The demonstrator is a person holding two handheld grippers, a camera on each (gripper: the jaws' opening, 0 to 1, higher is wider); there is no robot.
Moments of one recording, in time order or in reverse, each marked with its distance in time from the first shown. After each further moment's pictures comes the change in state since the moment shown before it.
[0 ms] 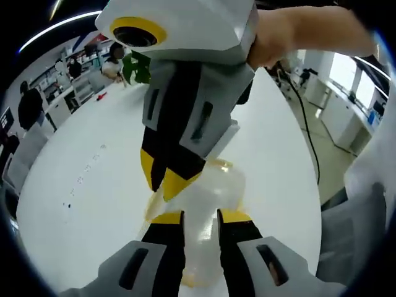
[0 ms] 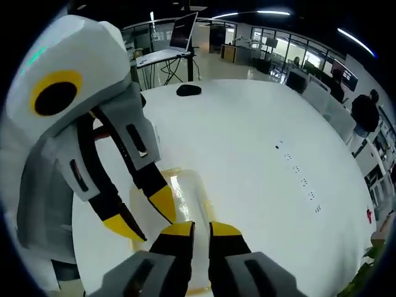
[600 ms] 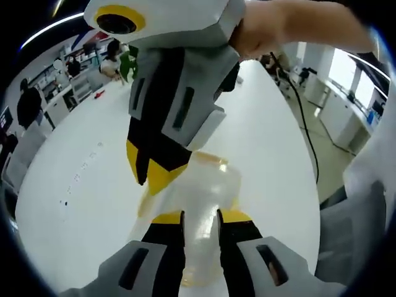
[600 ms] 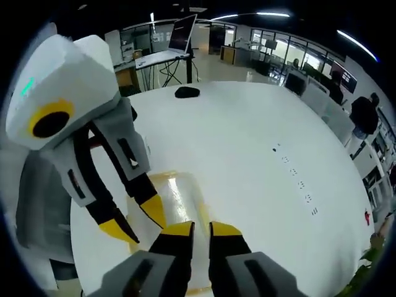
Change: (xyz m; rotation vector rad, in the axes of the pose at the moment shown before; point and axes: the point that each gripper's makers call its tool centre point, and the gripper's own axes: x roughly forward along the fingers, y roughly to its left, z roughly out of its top) left arm 0.003 -0.007 -0.005 0.001 0.010 -0.012; right arm -0.001 -0.005 0.002 -0.017 0.002 -0.012
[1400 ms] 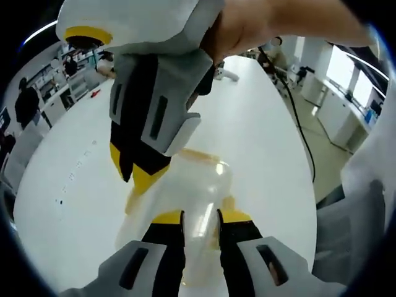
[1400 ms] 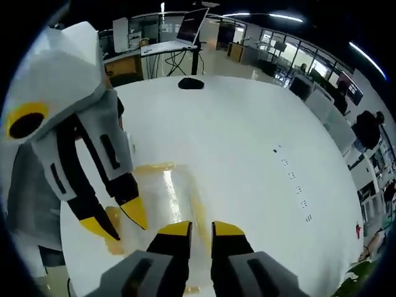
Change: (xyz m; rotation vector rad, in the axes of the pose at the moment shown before) left arm 0.005 -0.014 -0.005 0.003 0.010 -0.021; right arm 0.013 -0.004 -0.007 -0.095 0.063 -0.028
